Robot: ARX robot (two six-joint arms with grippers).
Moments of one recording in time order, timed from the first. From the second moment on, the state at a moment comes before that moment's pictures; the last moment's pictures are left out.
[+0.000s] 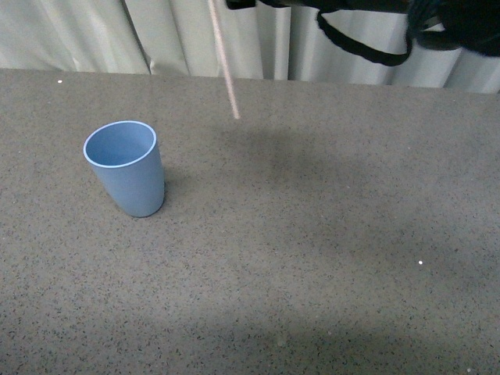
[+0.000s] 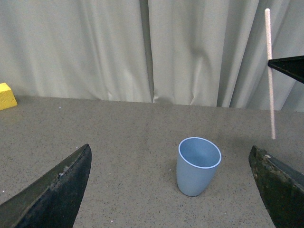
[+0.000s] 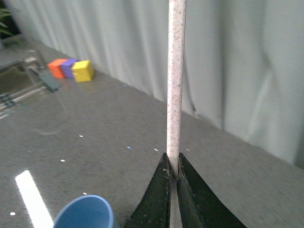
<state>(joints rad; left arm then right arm) 0.00 0.00 0.02 0.00 0.00 0.00 0.48 2.02 1.15 0.76 -0.38 0.07</state>
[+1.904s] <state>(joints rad) 0.00 0.00 0.02 0.00 0.00 0.00 0.46 2.08 1.05 0.80 -0.13 0.37</state>
